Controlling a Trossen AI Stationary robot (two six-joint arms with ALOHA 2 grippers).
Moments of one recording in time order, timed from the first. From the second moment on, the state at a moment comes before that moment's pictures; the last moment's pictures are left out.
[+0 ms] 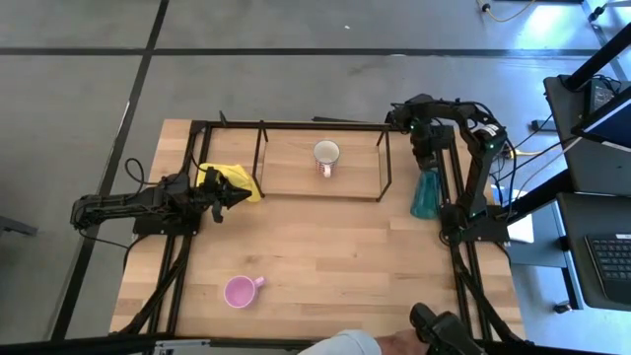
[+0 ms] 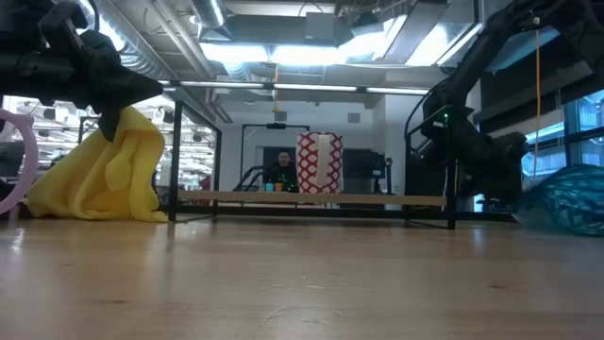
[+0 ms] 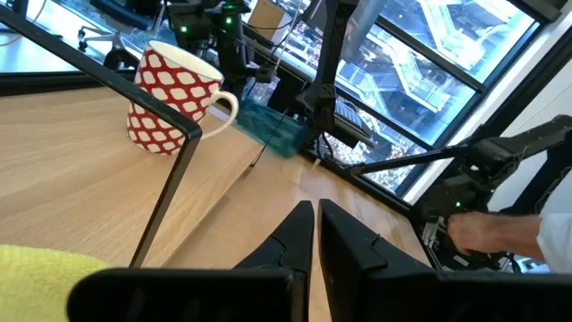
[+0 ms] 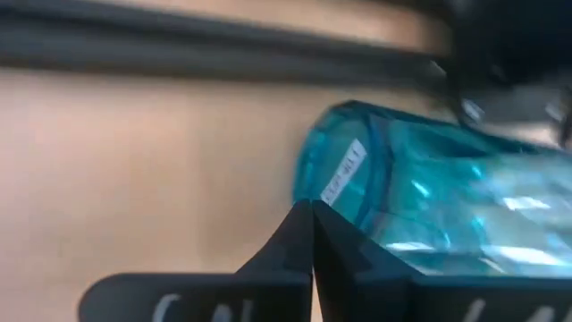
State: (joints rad) left arm 0.15 0.04 0.01 0.01 0.01 -0.54; right arm -1.03 1.96 1.21 -1.40 0.03 2.14
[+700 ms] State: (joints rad) left arm 0.15 0.04 0.01 0.01 0.01 -0.54; right arm -1.03 1.87 1.15 -1.38 0.02 2.19
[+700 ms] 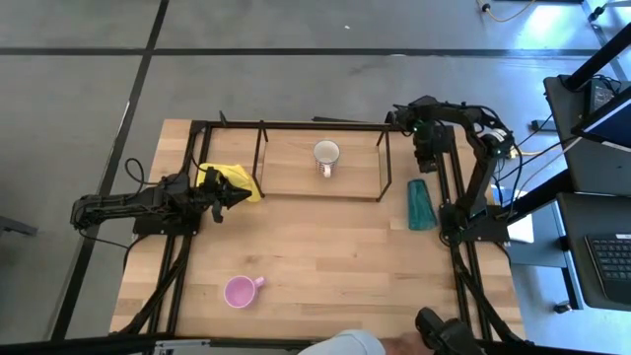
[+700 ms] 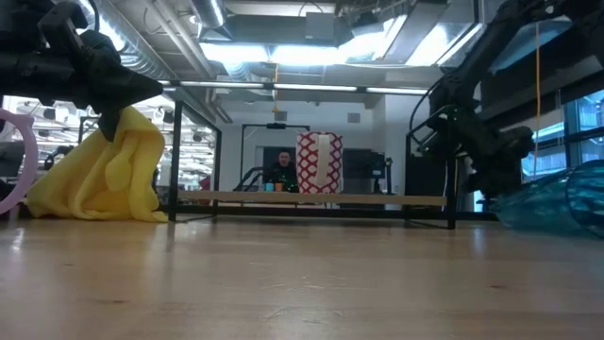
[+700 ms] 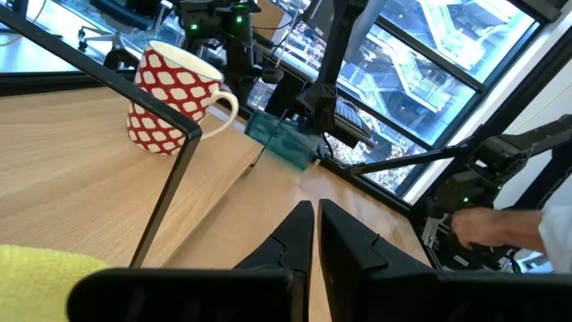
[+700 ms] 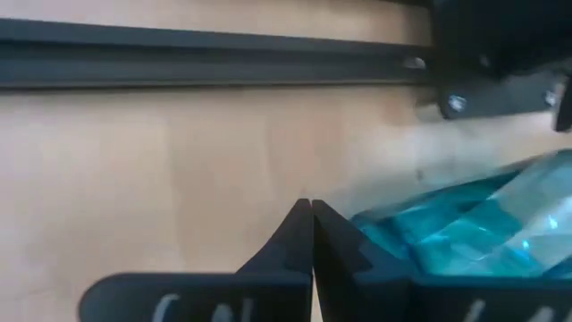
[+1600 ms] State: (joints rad) left arm 0.15 0.04 0.01 0.01 0.01 -0.54; right arm -0.93 1.75 0.96 -0.78 -0.18 2.21
